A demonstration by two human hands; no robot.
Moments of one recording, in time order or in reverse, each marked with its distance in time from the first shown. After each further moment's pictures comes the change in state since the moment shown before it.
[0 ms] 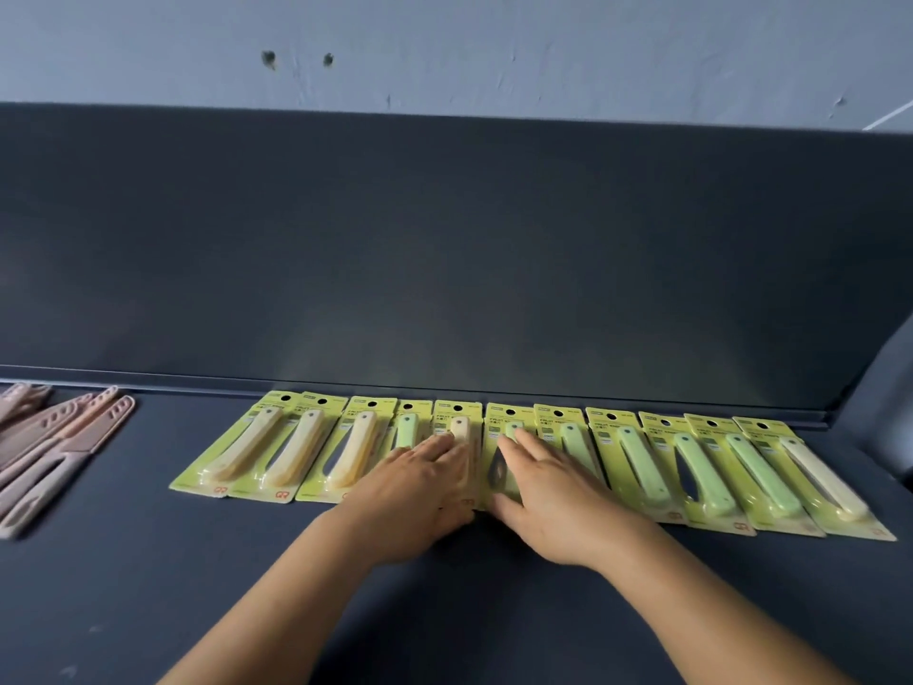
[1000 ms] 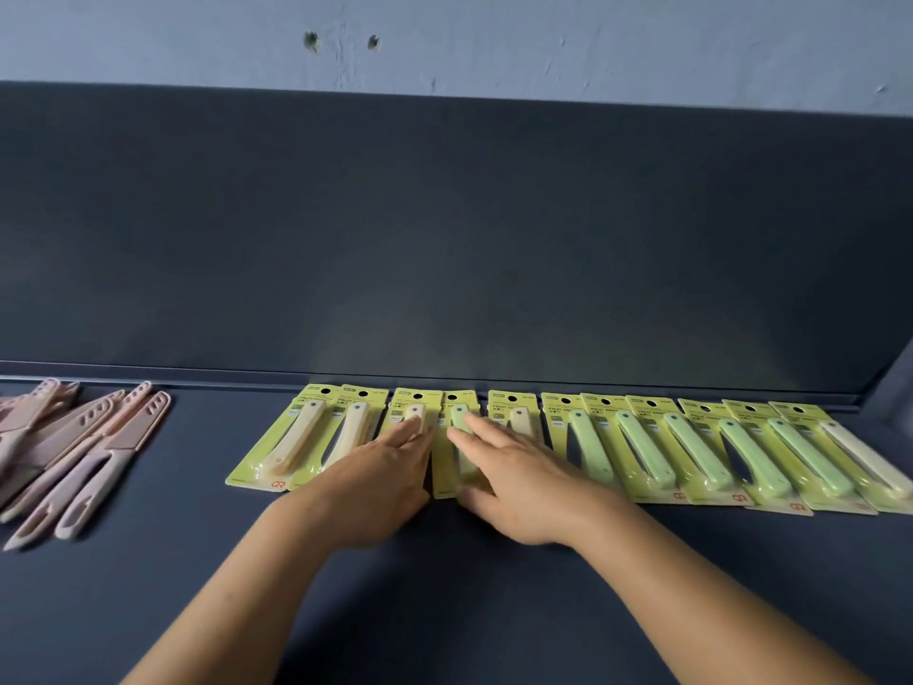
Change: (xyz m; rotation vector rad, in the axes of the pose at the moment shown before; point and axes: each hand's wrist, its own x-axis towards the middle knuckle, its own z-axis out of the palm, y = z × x) left_hand -0.036 -0.078 -0.017 0.039 -0.088 0.016; right_hand 0.032 -0.068 0.015 0.013 -0.016 -0.156
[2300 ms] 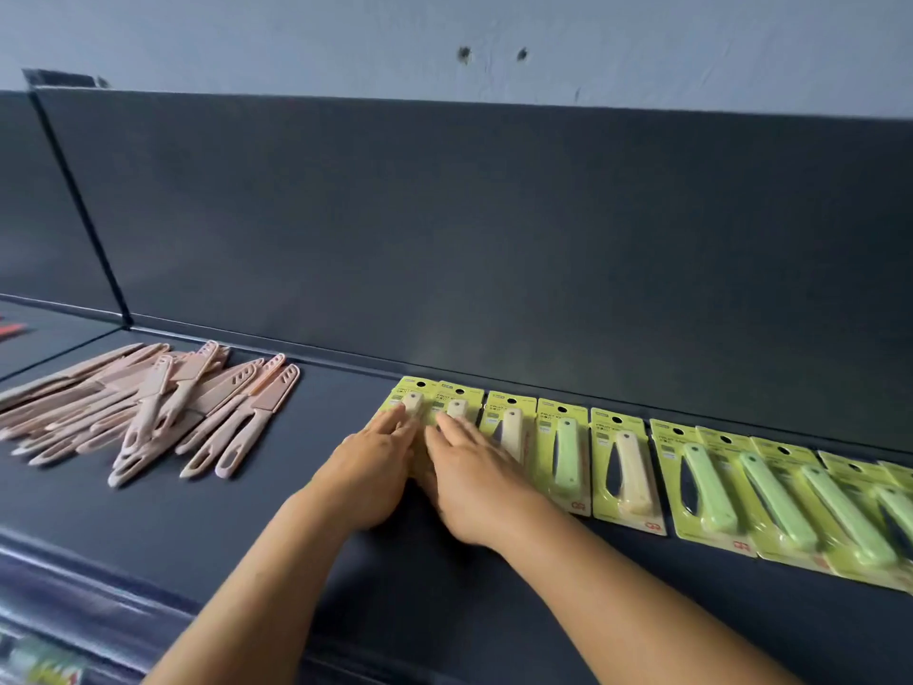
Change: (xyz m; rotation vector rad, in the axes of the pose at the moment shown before) left_hand -0.039 -0.078 0.022 -0.154 0.264 -0.364; right_hand 0.063 -0.108 0.027 -0.044 0.060 -0.162
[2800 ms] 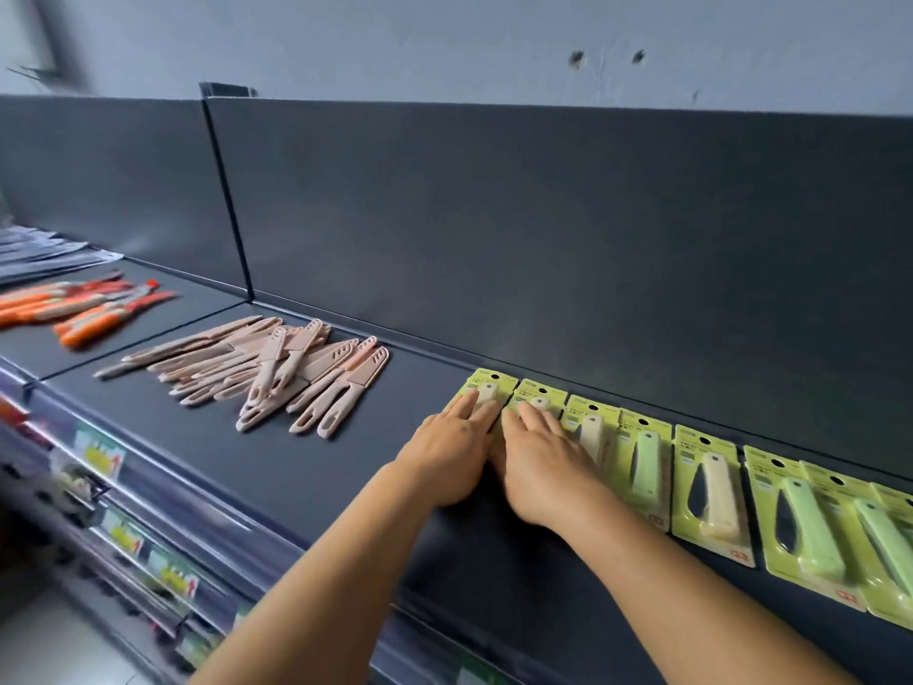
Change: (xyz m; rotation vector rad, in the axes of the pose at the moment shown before) left_hand 0.000 0.001 0.004 0.007 0.038 -0.035; right_hand 0.006 -0.008 -0.003 -0.004 0.062 0.038
